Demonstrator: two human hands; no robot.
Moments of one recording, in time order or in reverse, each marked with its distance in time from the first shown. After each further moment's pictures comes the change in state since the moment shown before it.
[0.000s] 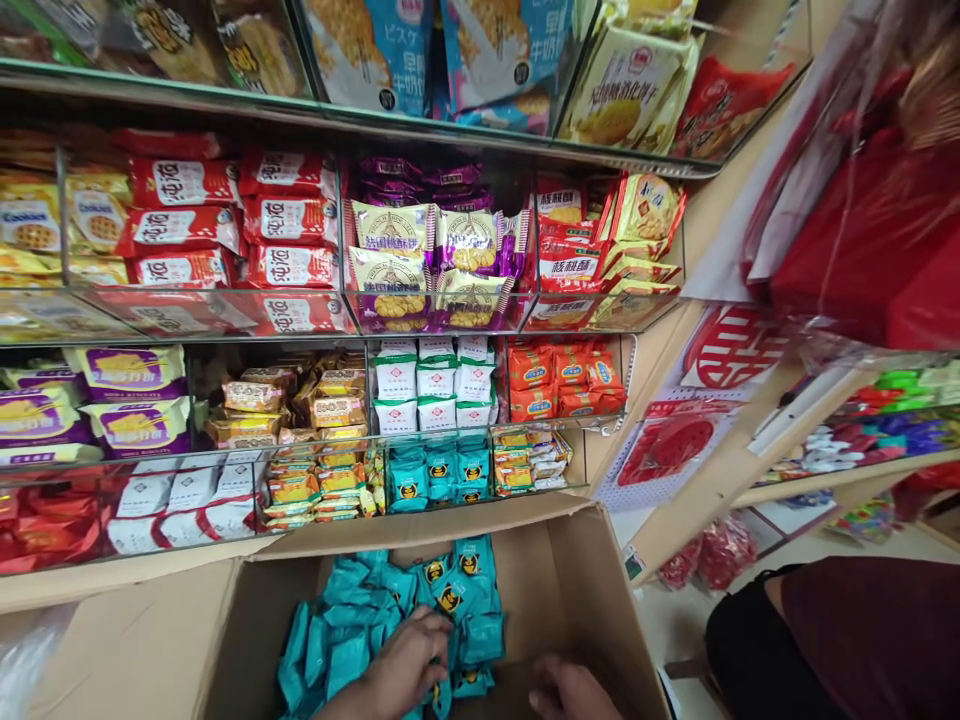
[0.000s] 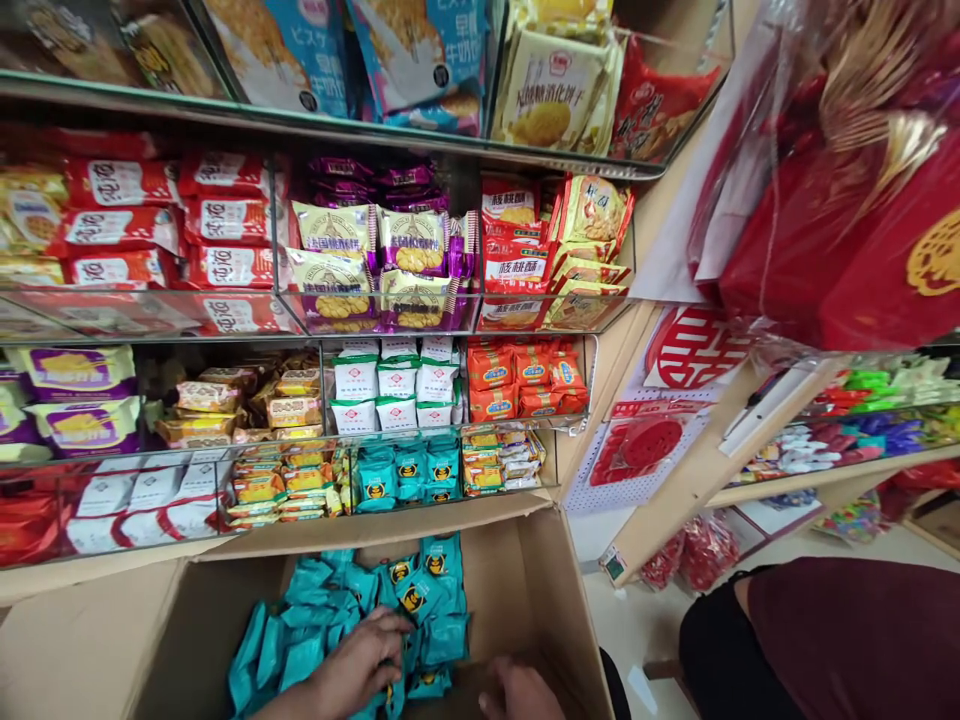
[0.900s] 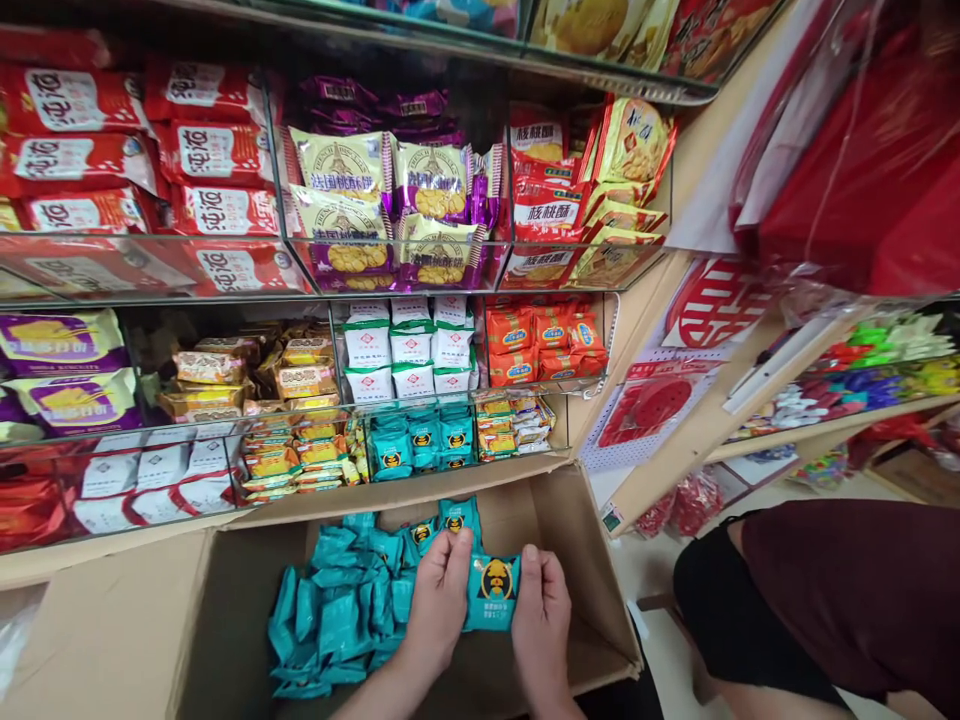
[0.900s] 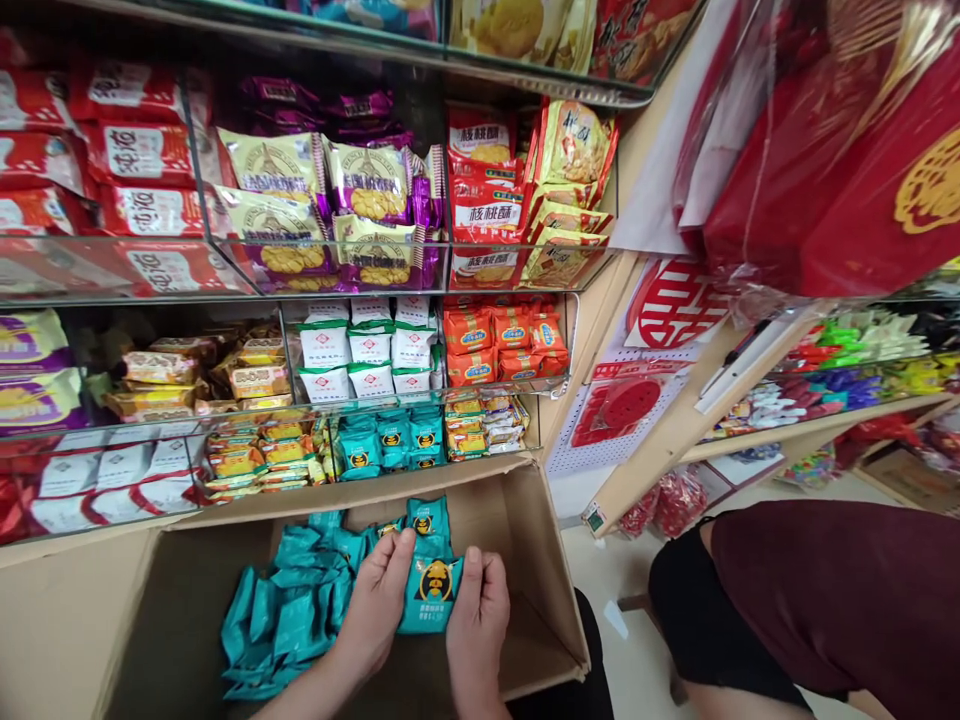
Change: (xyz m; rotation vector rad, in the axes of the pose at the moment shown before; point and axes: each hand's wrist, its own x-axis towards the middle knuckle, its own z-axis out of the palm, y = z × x) left_hand 0.031 0.119 0.006 -0.890 0.670 -0.235; right_hand 0.006 -0.077 -0.008 1.024 0.800 0.016
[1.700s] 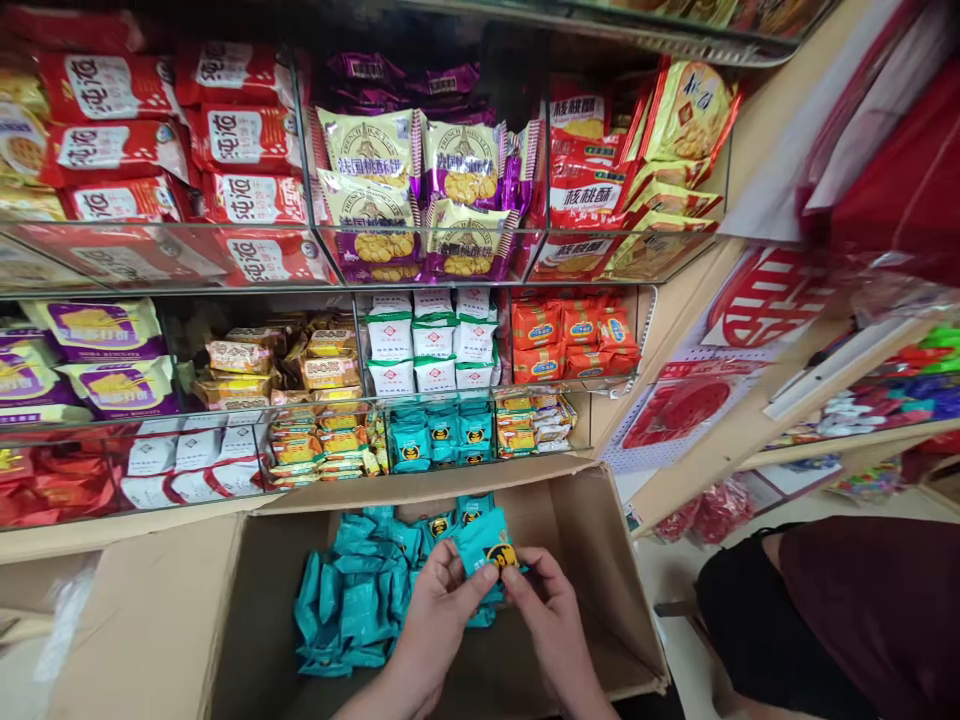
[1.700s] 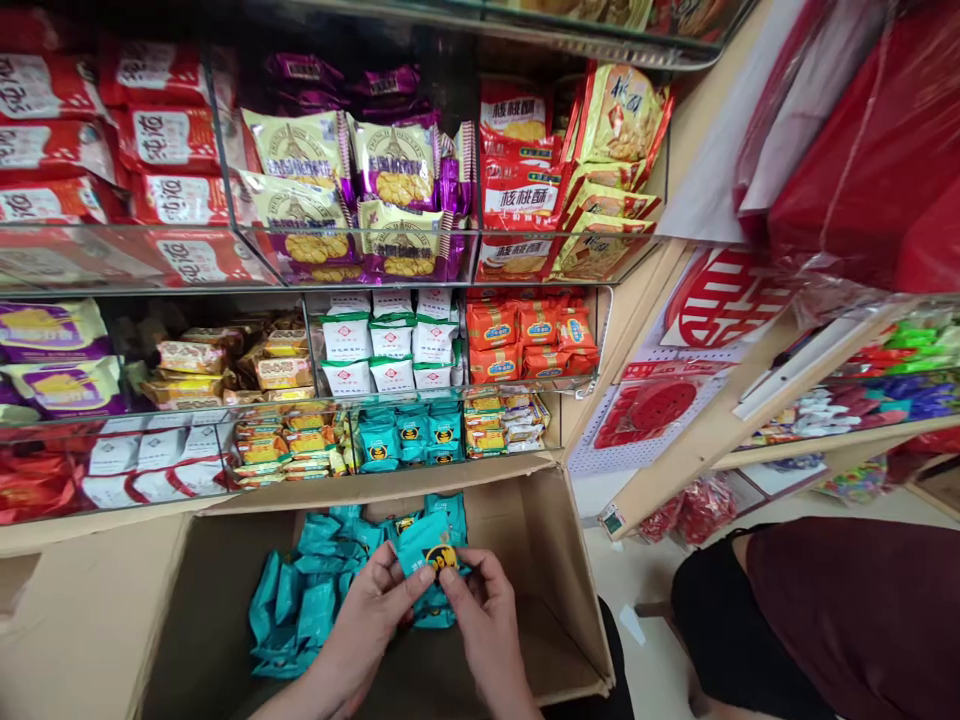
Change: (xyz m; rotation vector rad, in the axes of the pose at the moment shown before) left_hand -0.018 0.026 -0.023 -0.165 -0.188 -0.152; right_hand 0.000 -0.015 -0.005 0.081 -0.417 0.086
